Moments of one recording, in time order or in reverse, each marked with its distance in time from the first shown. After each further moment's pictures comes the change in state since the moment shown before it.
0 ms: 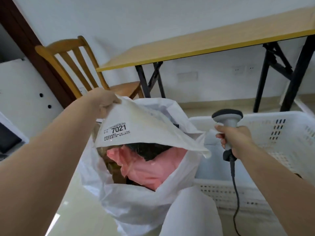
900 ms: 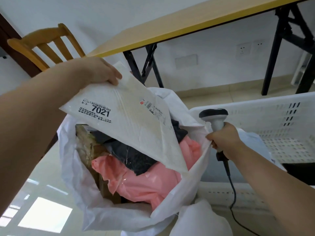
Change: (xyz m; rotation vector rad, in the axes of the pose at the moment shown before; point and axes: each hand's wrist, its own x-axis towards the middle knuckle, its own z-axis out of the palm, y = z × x) left_hand 0.061 0.053 0.033 0.723 -0.047 0.361; right_hand 0.070 0.055 0.047 -0.308 -0.053 -0.004
